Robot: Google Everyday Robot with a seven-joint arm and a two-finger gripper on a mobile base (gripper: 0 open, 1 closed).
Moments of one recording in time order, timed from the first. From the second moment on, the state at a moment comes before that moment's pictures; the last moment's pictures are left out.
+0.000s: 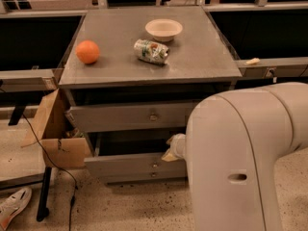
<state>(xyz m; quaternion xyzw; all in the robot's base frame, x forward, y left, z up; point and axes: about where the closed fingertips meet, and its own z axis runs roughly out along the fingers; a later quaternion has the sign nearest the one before) 0.665 -0.082 0.476 -0.57 0.73 -0.06 0.36</state>
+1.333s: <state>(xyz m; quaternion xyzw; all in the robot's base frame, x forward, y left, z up) 0.542 -0.185 0.494 -0.58 0.78 -0.05 0.24</state>
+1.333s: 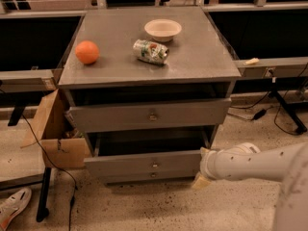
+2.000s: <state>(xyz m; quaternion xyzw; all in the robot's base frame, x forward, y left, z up) 0.536 -0.191 0.431 -0.58 0.79 0.04 0.18</state>
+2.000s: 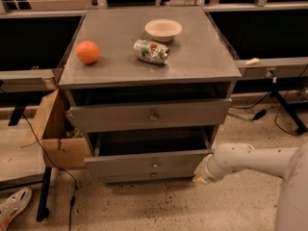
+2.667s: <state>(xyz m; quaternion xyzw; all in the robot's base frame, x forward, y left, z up) 0.606 -0.198 0.383 -0.53 0.82 0.08 0.20</state>
